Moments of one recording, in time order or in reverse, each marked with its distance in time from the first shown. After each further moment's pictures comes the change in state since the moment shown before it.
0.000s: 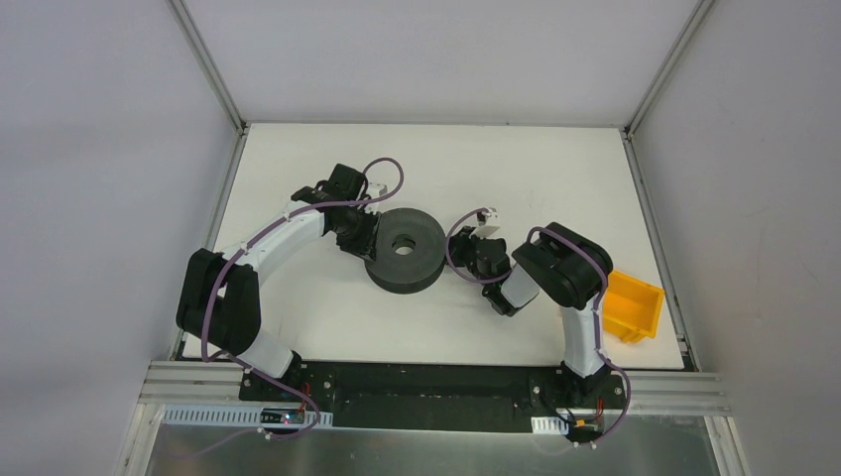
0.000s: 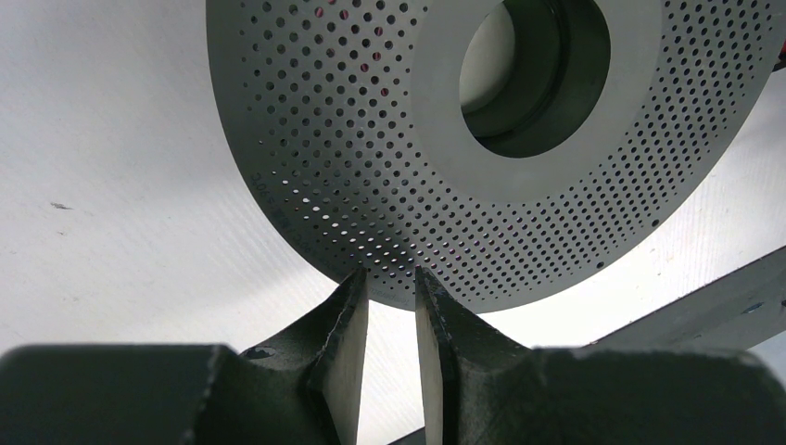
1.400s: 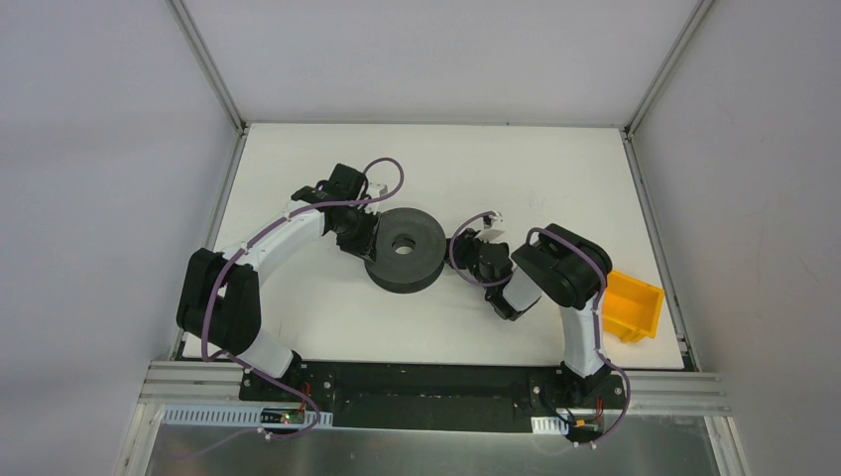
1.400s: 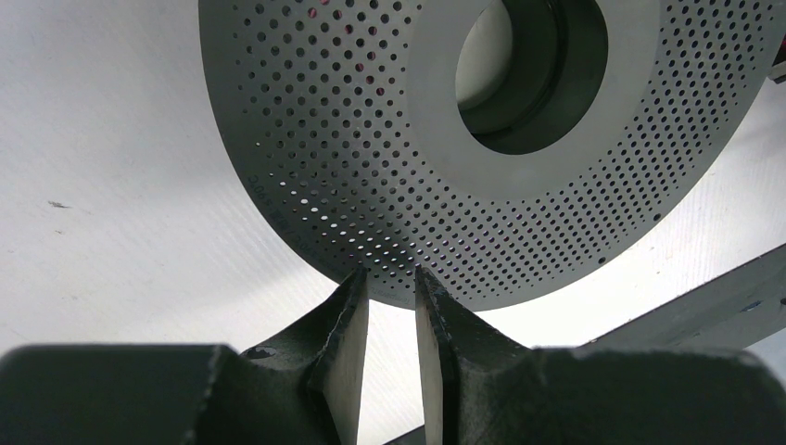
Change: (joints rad) left arm 0.000 0.002 0.003 -0.006 0.002 0.000; right arm 0.004 0.017 -0.026 0.069 0.019 0.082
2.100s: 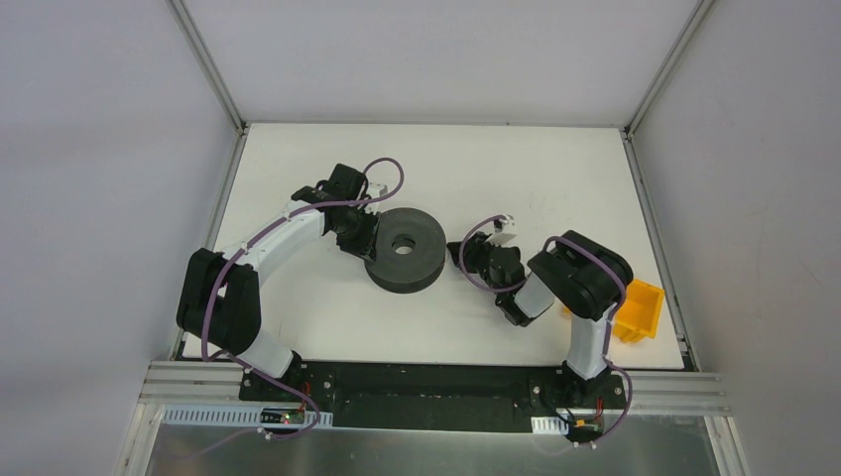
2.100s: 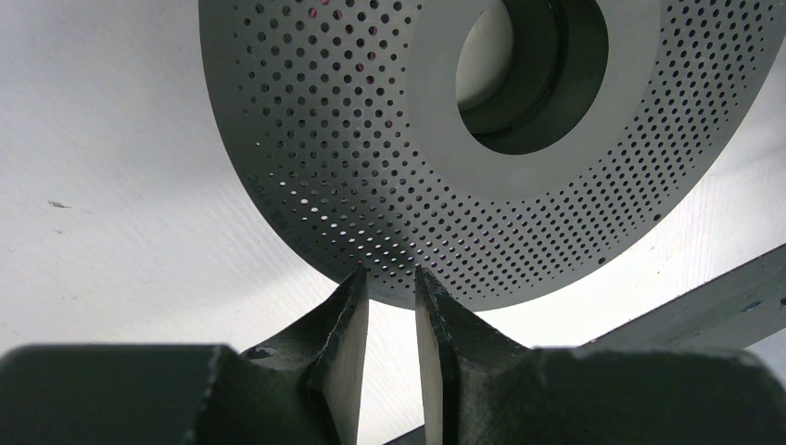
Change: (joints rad) left arm 0.000 0.000 0.000 0.000 0.000 0.000; right arm -0.017 -0.120 -0.107 -0.038 0.032 -0.047
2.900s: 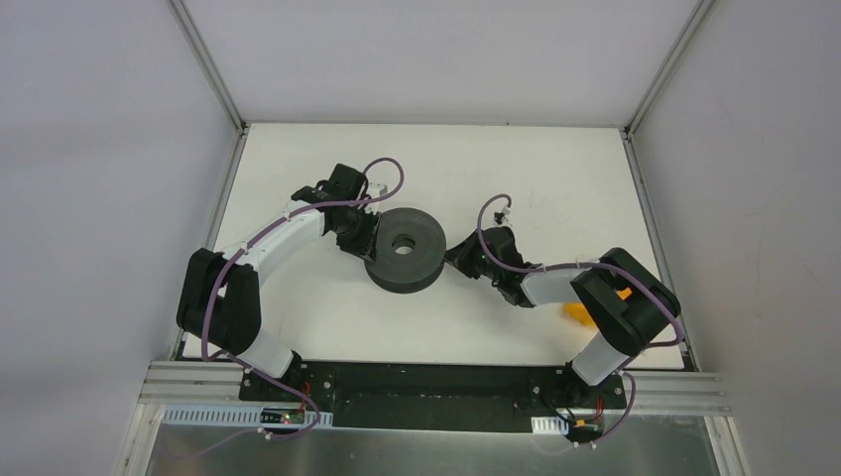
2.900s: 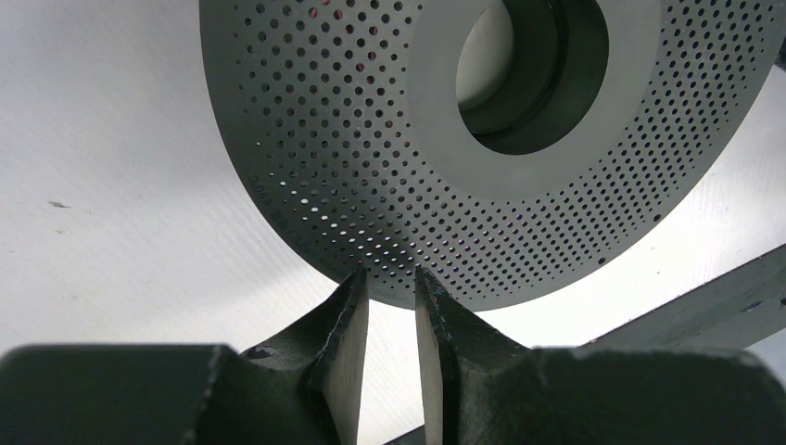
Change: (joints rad) left arm 0.000 0.000 0.000 0.000 0.000 0.000; right arm -0.006 -0.313 0.137 -0.783 -0.134 0.432
